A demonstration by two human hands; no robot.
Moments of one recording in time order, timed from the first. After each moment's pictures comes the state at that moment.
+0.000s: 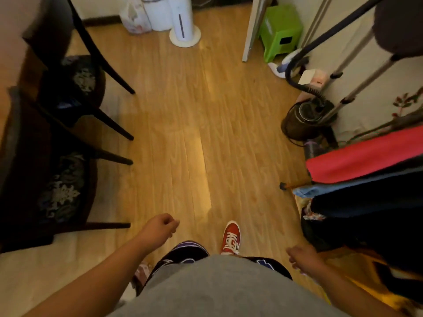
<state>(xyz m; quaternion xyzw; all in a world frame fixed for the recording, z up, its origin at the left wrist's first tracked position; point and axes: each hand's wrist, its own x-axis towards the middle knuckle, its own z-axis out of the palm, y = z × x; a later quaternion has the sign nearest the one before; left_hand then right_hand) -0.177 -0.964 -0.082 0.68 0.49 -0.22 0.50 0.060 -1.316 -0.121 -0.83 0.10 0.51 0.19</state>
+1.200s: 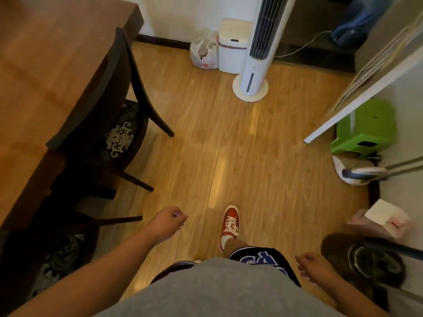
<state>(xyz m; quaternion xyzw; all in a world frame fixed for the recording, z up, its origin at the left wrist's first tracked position) 0.133 -0.500 -0.086 0.60 0.59 -0.13 0.53 0.469 -0.779 -0.130 -0.84 -0.06 0.53 0.08</state>
